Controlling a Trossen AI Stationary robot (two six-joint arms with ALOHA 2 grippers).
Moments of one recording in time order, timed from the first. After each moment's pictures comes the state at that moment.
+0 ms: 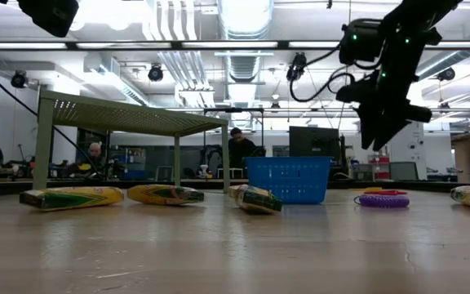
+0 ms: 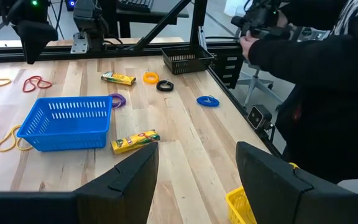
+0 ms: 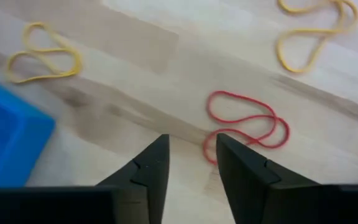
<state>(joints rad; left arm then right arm) -0.44 0.49 0.61 -0.48 -0.10 -0.14 -0.44 1.20 0.76 -0.76 0.17 0.76</state>
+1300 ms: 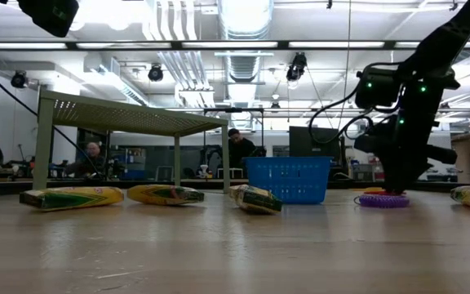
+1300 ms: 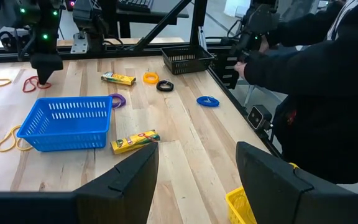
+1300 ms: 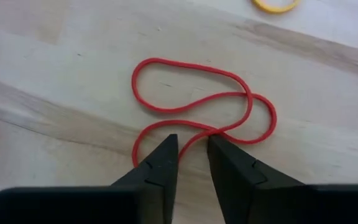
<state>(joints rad) -0.44 0.49 0.61 -0.48 -0.10 -0.14 -0.55 1.29 0.46 -0.43 0.17 0.74</state>
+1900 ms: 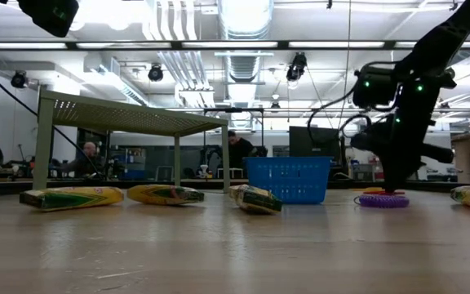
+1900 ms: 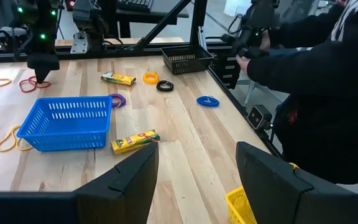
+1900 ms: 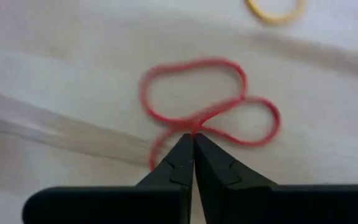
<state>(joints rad) -0.44 0.49 0.61 -0.48 -0.10 -0.14 -0.55 1.26 0.48 -0.43 0.17 0.78</state>
